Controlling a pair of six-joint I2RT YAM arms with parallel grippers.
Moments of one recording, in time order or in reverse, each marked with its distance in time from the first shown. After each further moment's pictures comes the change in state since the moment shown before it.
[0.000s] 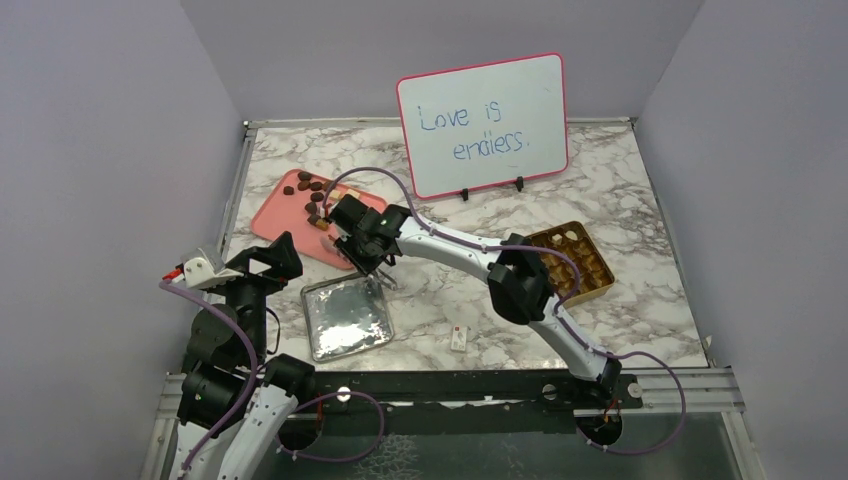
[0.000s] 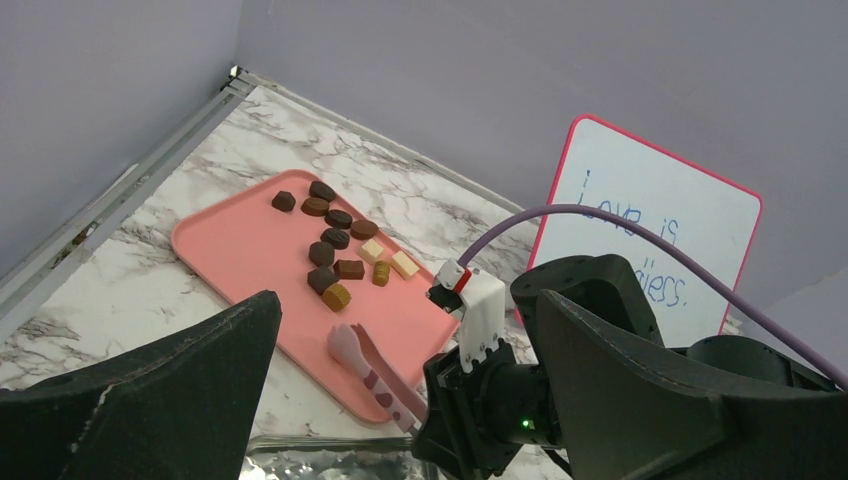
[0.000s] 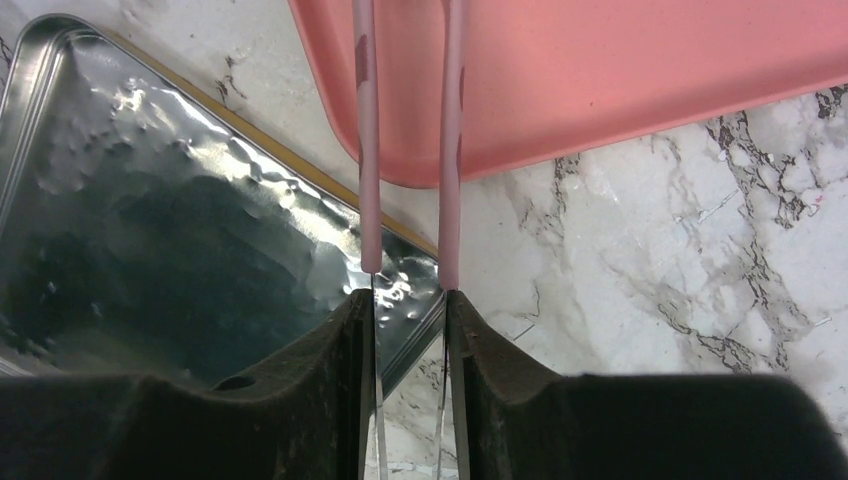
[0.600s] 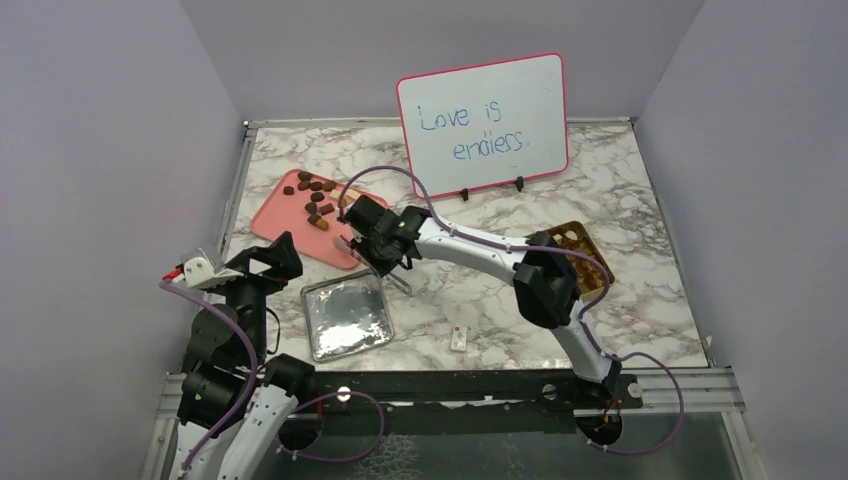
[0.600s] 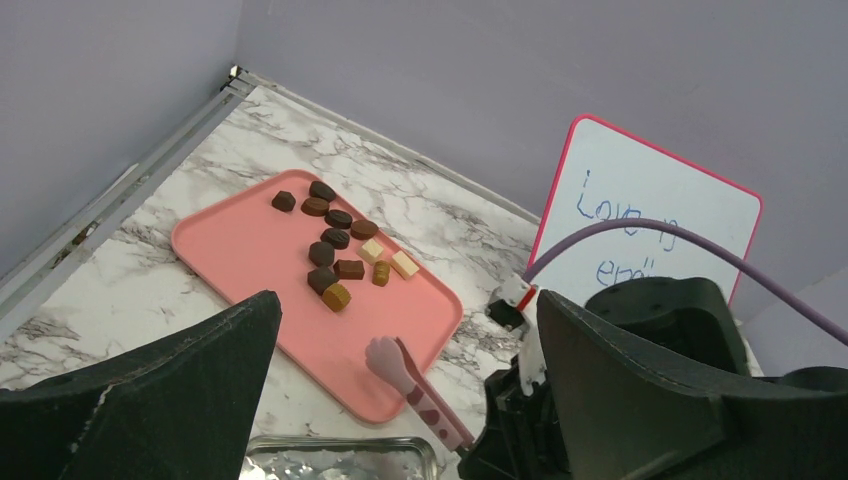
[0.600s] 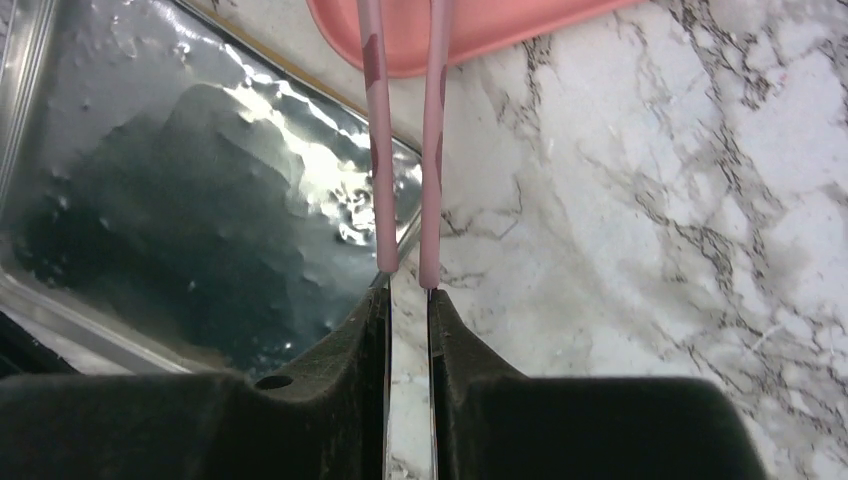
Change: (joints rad) left arm 0.000 0.000 0.000 0.000 0.000 0.000; right arm 0.000 -0.158 -0.209 0.039 0.015 0.029
